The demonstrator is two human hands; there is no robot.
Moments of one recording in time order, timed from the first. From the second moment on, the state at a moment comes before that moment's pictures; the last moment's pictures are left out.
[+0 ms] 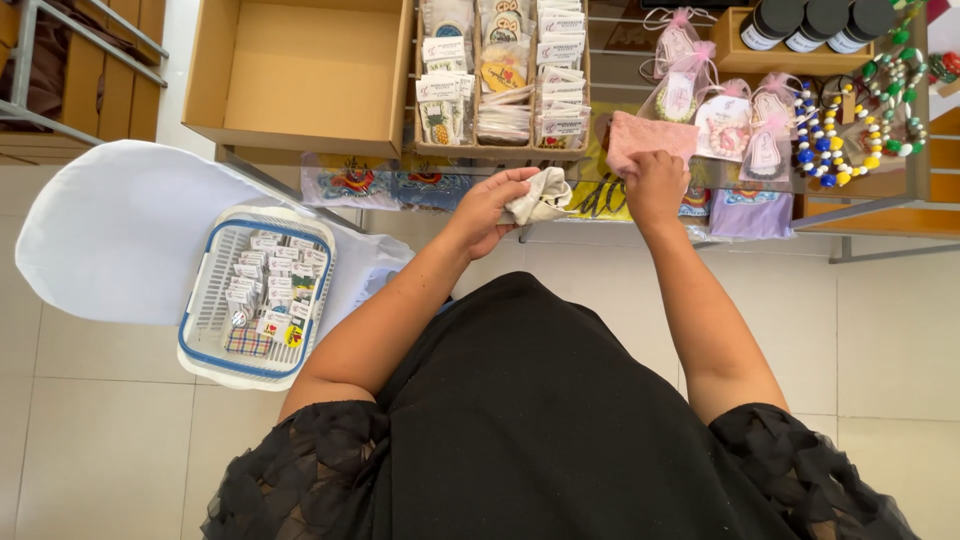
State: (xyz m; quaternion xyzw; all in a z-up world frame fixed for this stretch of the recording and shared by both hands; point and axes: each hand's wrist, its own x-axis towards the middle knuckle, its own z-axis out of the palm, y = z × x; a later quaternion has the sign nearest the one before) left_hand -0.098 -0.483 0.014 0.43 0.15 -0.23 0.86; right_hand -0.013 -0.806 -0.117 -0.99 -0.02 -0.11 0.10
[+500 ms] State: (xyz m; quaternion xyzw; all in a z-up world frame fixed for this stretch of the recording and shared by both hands) left_hand -0.145 -0.498 0.011 0.44 0.14 -0.22 0.86; right_hand -0.083 -0.764 -0.006 -0.82 0.00 -0.09 0.56
